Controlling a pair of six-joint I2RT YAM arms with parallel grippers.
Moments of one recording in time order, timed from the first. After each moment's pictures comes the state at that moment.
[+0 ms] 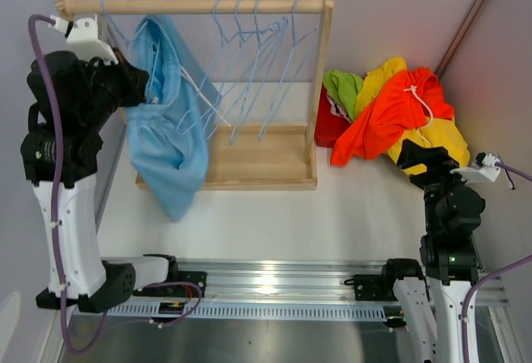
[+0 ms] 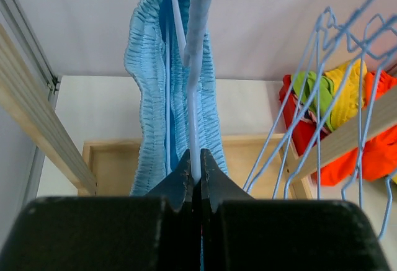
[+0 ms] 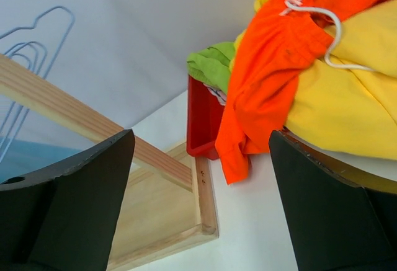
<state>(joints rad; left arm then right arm) -0.07 1.26 2.08 -0.97 0.07 -0.17 -0.01 0.41 0.75 -0.30 0.15 0.63</state>
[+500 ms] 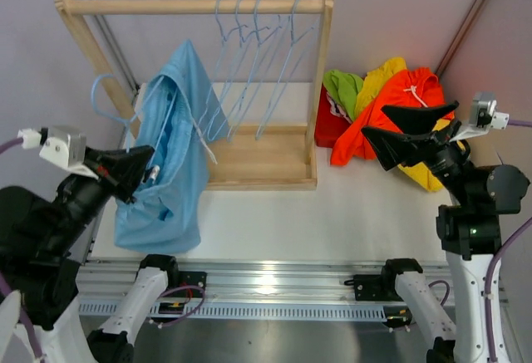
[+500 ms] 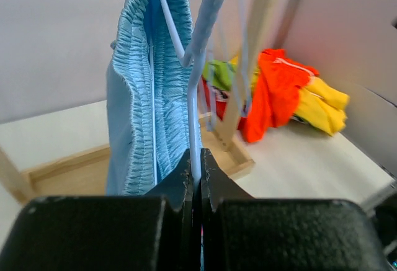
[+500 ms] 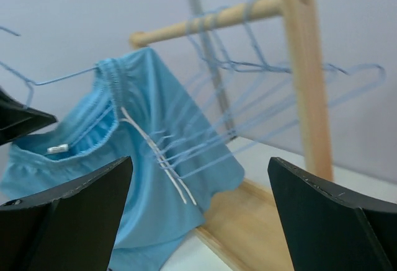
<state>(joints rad) -0.07 0.72 1.70 -0.94 0.39 -0.15 0.04 0.68 1.10 0.07 -0.67 0.64</state>
